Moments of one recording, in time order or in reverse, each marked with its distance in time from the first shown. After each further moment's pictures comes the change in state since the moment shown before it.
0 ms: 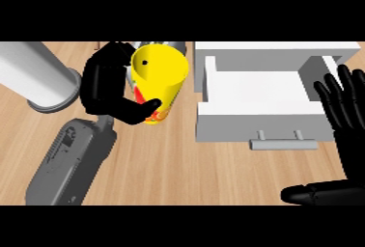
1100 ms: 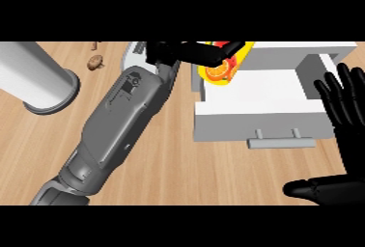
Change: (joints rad) left arm -0.492 -0.160 0.037 0.472 -0.149 0.125 0.107; right arm -0.010 -0.012 -0.024 0.039 -0.018 0.019 -0.018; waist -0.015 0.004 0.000
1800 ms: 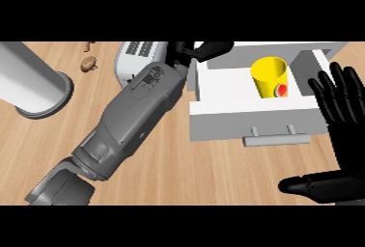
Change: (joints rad) left arm -0.163 -0.009 -0.156 0.364 0.186 0.060 -0.134; right arm -0.012 0.003 0.007 0.042 0.005 0.020 -0.048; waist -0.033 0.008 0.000
